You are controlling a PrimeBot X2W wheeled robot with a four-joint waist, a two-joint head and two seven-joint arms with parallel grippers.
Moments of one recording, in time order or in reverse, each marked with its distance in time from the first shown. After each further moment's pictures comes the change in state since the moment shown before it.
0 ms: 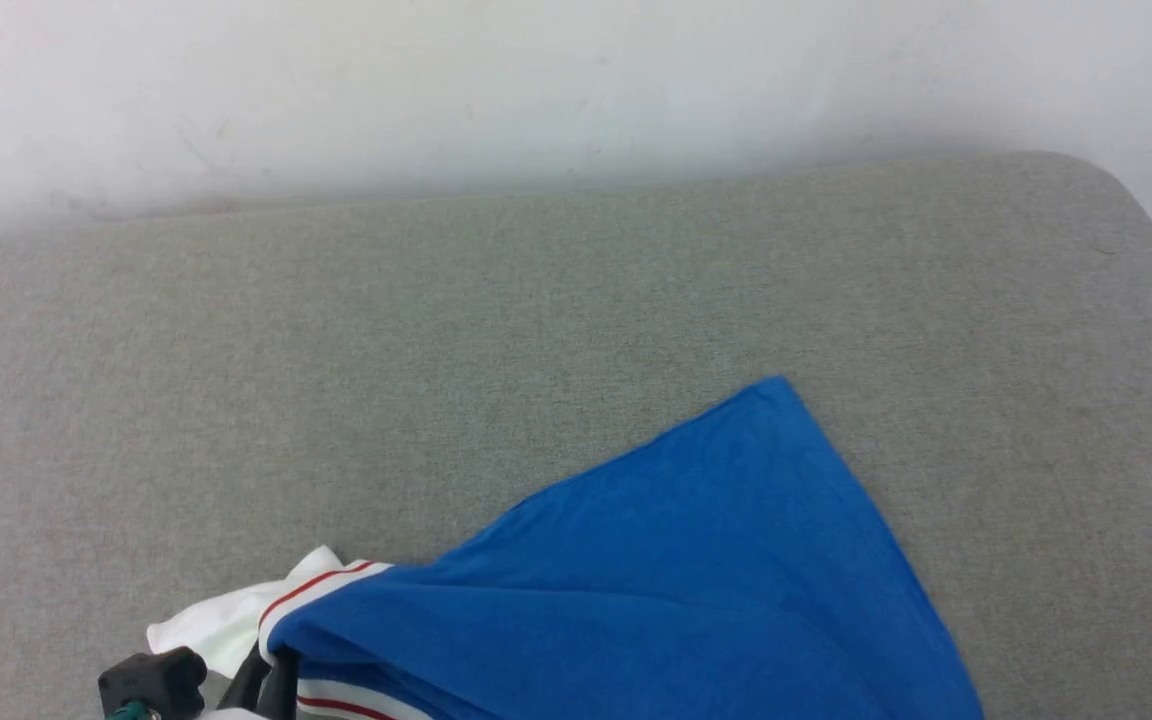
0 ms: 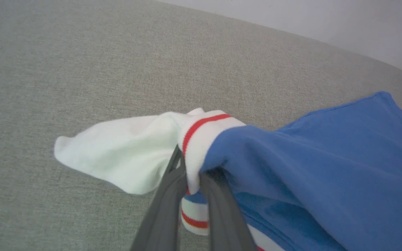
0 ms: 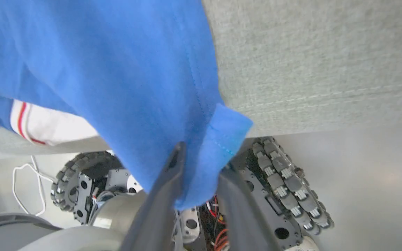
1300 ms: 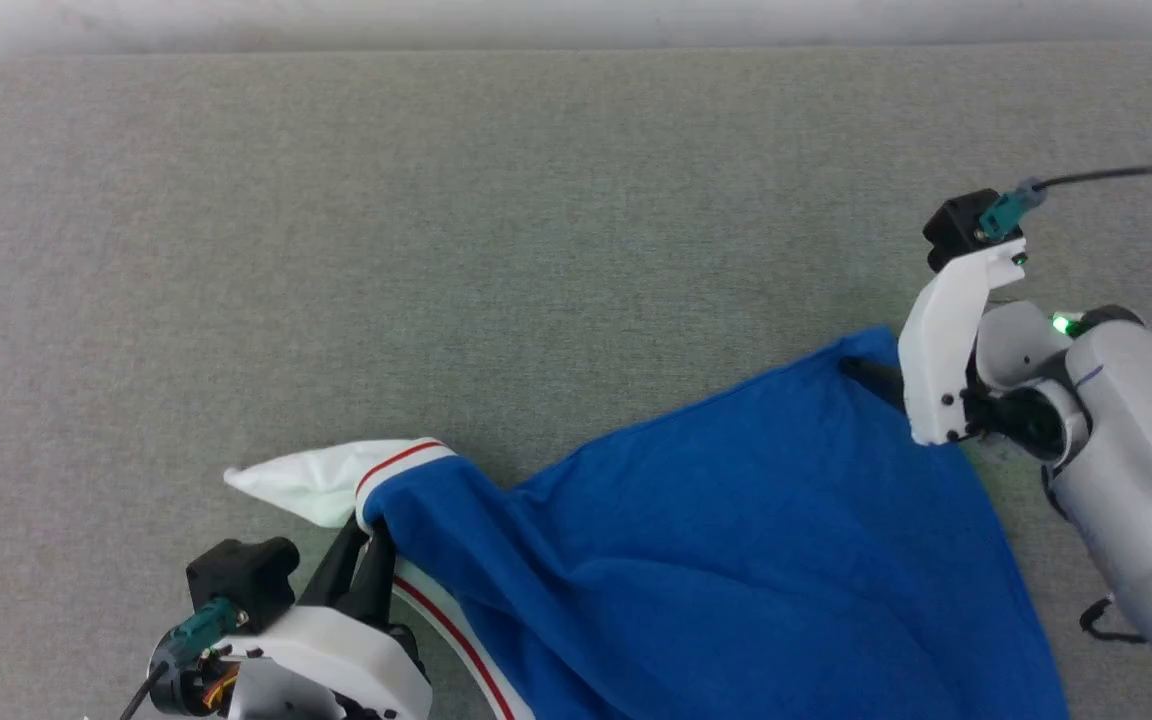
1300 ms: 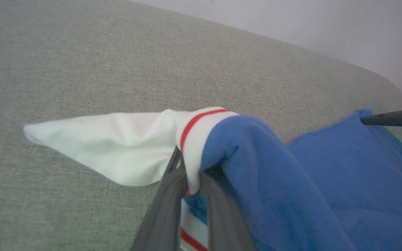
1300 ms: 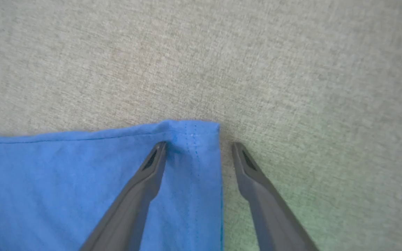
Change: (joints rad) left arm -0.214 -0.072 -0.101 -0.009 0.065 -0.045 -0.024; right arm -1.255 -0.163 0.664 0.879 0.106 0.000 -0.129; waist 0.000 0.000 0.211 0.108
